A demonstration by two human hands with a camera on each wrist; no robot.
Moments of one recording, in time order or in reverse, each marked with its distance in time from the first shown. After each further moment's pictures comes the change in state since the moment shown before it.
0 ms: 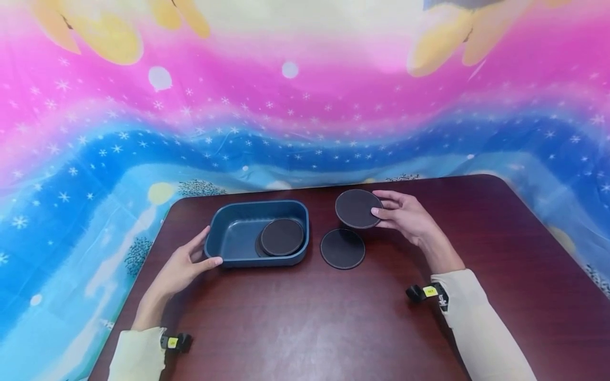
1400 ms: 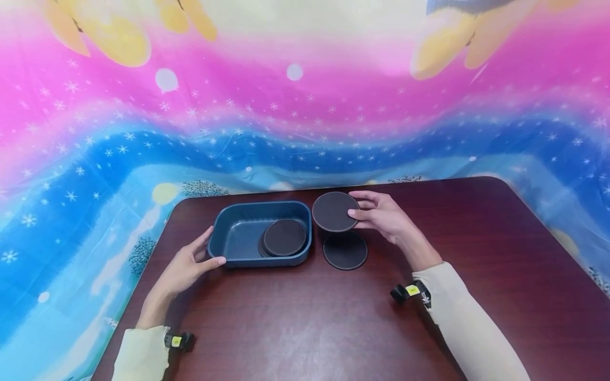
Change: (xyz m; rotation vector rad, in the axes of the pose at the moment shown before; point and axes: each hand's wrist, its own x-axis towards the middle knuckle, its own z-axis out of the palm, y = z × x) left_hand 0.000 0.000 0.000 -0.005 0.002 -0.001; right_hand 0.015 -0.013 0.052 0.030 -0.075 -0.003
